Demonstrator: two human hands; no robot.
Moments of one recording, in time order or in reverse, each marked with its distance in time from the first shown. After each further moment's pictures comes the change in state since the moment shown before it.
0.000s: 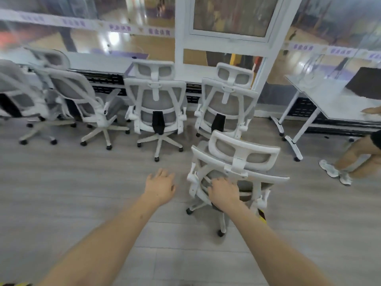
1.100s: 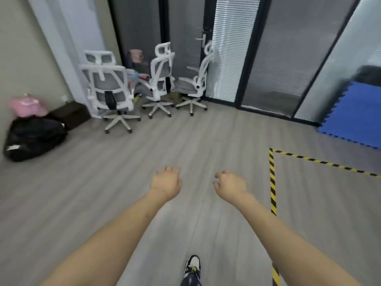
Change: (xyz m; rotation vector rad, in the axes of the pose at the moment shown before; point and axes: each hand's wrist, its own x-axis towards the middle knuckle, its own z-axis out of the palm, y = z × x) left_hand -1.046 -0.480 0.233 -0.445 0.303 -1.858; right_hand -0.692 -0.971 0.155 -0.301 -0.101 -1.902
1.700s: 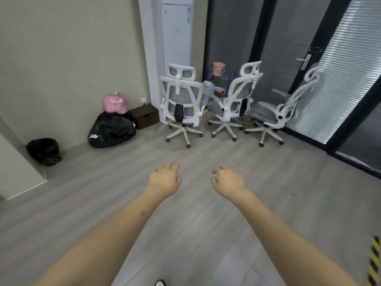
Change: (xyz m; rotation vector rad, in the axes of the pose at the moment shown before) left_hand 0.274 -0.265 -0.109 -0.078 0.095 -0.445; right_hand 0.446 -0.227 -0.062 0.034 0.010 -0.462
